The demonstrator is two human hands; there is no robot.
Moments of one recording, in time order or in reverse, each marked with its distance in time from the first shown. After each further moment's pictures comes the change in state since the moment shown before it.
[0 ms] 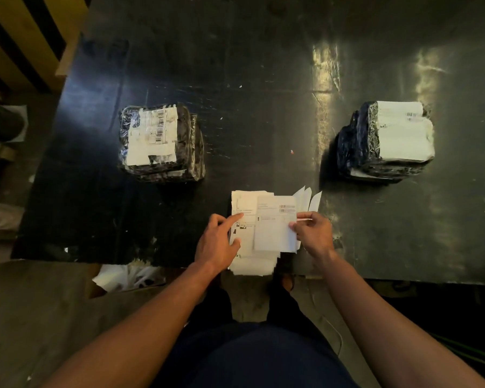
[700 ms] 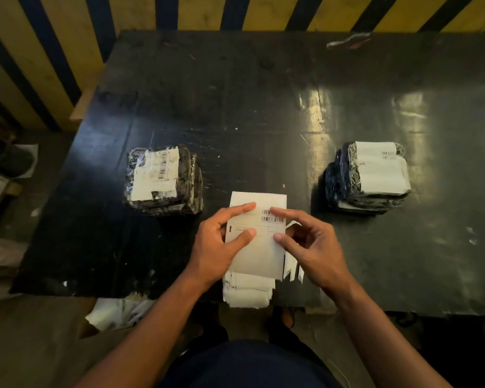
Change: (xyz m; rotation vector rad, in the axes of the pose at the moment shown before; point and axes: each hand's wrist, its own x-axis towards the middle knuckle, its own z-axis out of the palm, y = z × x) left_hand -0.048 0.100 -0.112 -0.876 0.023 0.305; right_hand -0.094 -0.098 -0.038 0.082 -0.357 -0.650
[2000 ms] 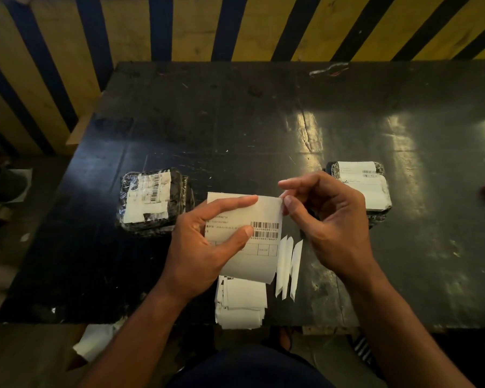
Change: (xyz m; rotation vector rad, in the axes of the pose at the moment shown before) left_hand -0.018 0.100 0.005 0.130 -0.001 0.247; right_hand 0.018 -0.102 -0.026 -0.102 0.117 -0.385
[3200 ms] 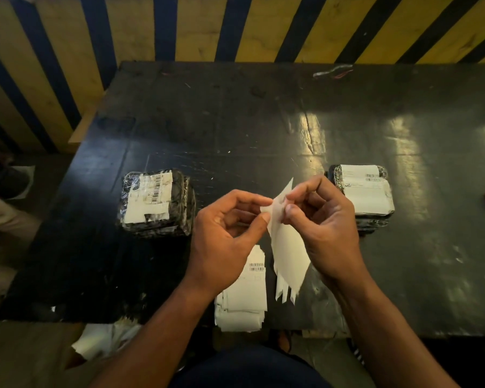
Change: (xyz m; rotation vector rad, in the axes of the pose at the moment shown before) left_hand 0.017 -0.006 0.029 -0.068 0.092 0.063; right_hand -0.001 0.003 0.014 0.186 0.080 0.119
